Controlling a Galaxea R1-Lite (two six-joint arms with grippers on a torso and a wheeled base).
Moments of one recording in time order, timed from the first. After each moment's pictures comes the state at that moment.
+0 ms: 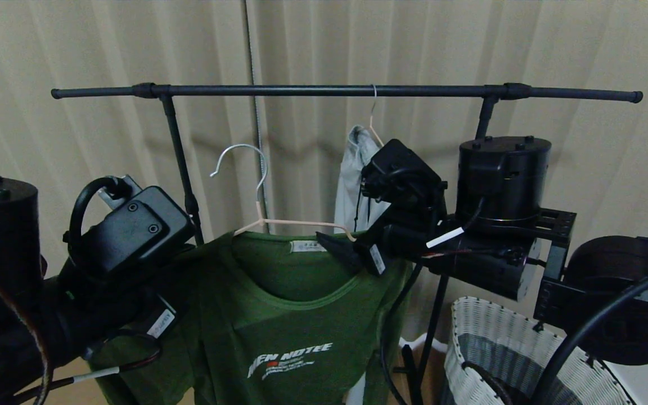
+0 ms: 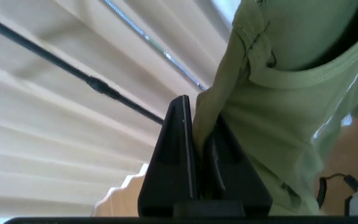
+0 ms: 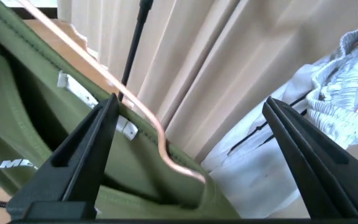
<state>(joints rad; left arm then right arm) -0.65 1.29 -0.68 -0.23 0.36 0.53 0.75 1.80 -1.04 -0.53 -0.05 -0.26</state>
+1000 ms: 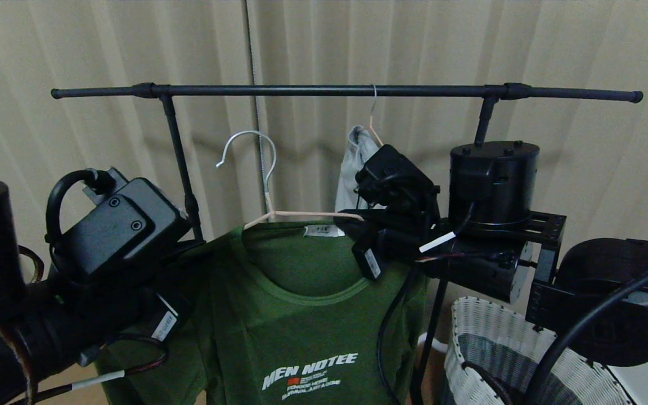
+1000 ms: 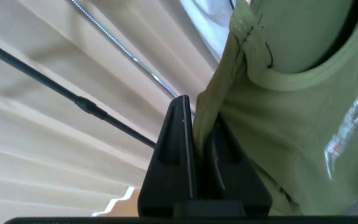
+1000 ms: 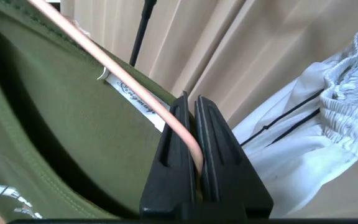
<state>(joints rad) -0.68 1.26 -0.66 -0.30 0.31 0.50 0.76 1.81 -1.05 -0.53 -0.04 -0.25</state>
